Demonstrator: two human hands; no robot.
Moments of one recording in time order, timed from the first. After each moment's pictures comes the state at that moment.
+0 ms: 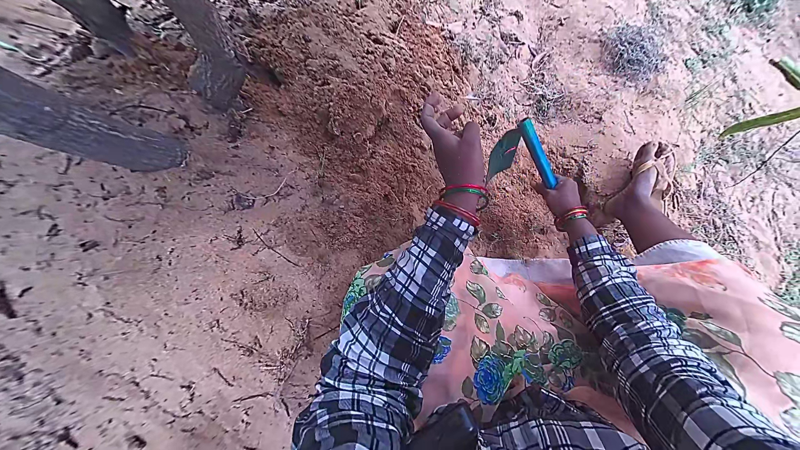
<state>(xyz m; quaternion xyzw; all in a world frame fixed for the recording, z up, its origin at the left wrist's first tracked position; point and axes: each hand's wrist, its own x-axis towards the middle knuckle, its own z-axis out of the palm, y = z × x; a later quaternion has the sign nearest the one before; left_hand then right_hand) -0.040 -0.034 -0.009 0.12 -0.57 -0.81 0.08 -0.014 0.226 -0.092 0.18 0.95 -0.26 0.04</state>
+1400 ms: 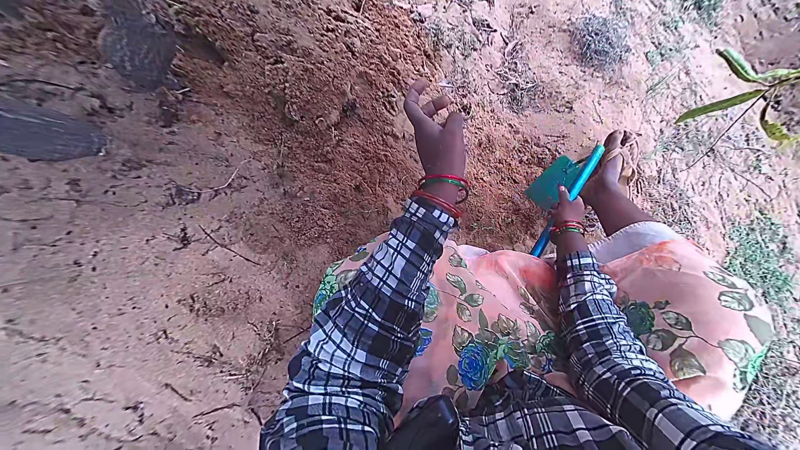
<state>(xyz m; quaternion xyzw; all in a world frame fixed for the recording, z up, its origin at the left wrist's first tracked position) -0.035 -0.025 -0.017 0.08 -0.58 -0.81 0.05 0.053 0.274 -0.116 0.47 0.77 -0.42 -0.12</state>
